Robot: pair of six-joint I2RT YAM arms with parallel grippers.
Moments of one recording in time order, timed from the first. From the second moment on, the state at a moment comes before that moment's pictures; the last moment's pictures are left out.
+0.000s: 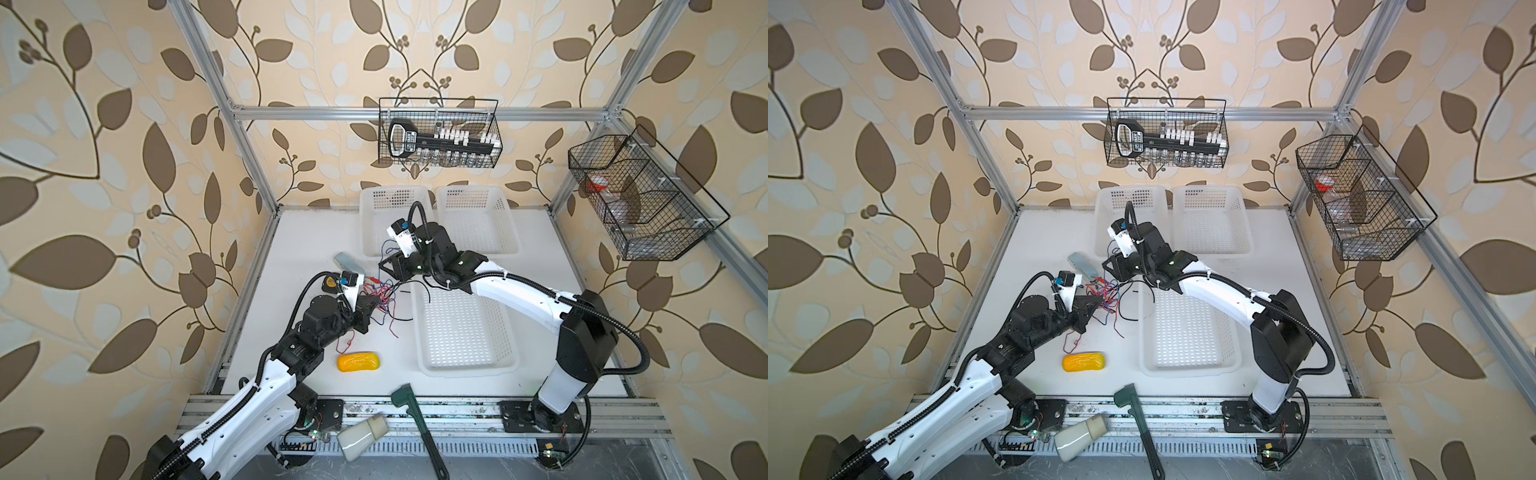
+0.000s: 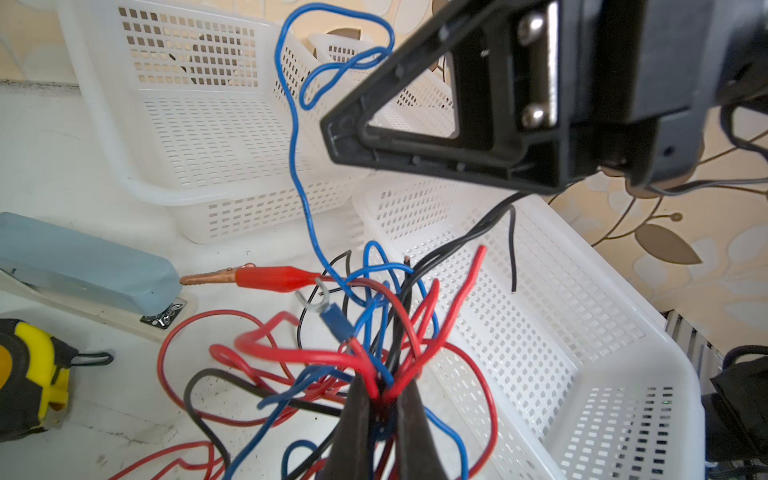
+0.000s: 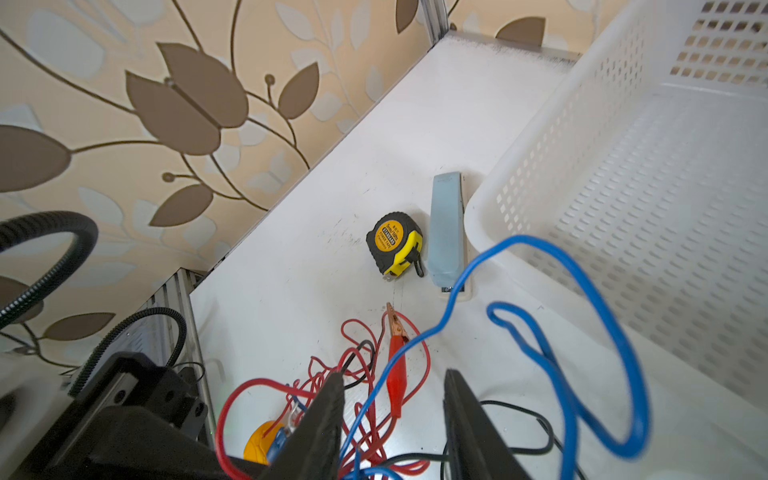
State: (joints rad) left arm -0.51 0.71 0.39 -0.01 0.20 -0.32; right arm 0.75 1.76 1.42 -0.23 -0.25 0.27
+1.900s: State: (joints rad) left arm -0.51 0.47 0.32 -0.14 -0.11 -0.49; right arm 0.33 1.29 1.04 -0.10 -0.08 0.36
